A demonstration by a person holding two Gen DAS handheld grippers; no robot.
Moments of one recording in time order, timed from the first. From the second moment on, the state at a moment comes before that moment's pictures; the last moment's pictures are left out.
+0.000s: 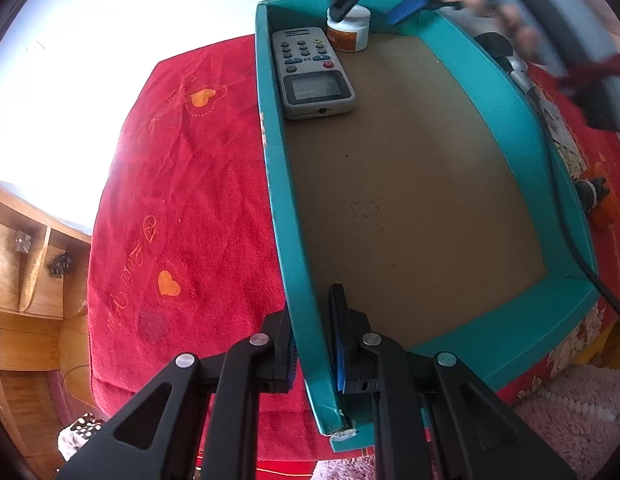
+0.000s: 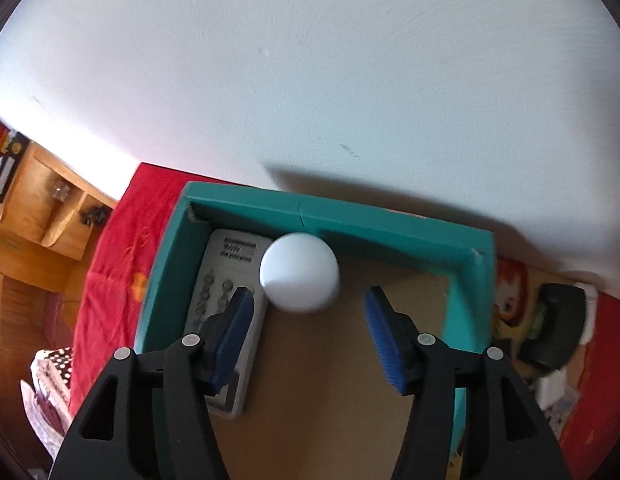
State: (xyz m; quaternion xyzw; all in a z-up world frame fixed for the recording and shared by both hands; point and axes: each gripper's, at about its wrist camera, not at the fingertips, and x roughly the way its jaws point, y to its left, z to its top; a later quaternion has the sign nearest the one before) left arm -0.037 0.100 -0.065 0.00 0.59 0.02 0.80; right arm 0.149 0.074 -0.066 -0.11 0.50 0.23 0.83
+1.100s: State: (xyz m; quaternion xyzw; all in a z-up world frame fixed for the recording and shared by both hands) left arm -0.033 0.091 -0.064 0.02 0.60 0.03 0.80; right arm 0.007 -0.219 -0.089 -0.03 0.54 0.12 0.83
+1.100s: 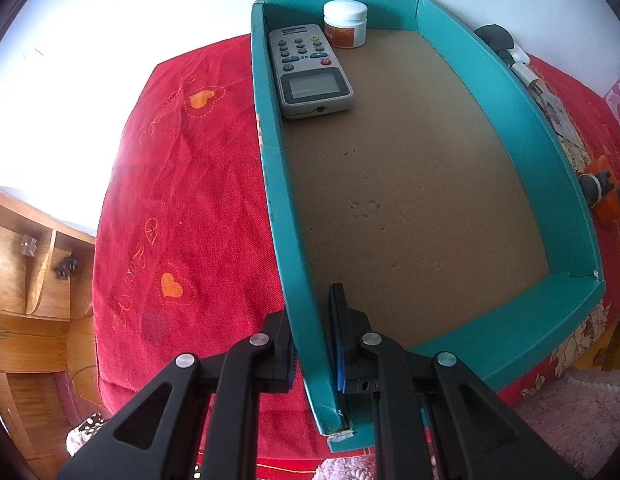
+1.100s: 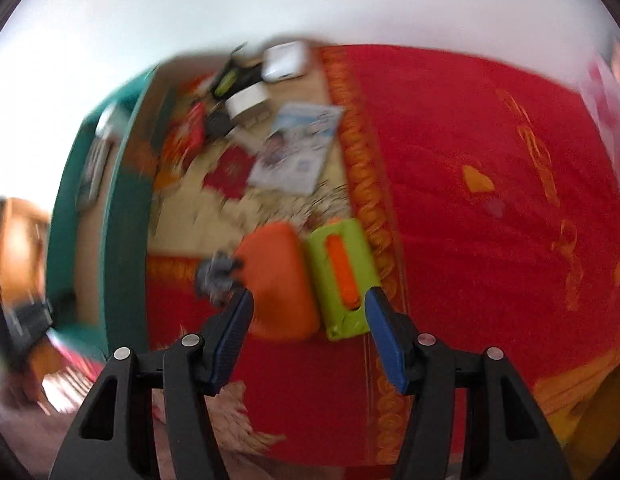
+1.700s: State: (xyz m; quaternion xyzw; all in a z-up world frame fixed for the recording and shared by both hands) left arm -0.036 0.096 -0.063 0.00 0.60 0.03 0.80; right arm 0.000 -0.097 -0.098 -0.44 0.49 0.27 0.70
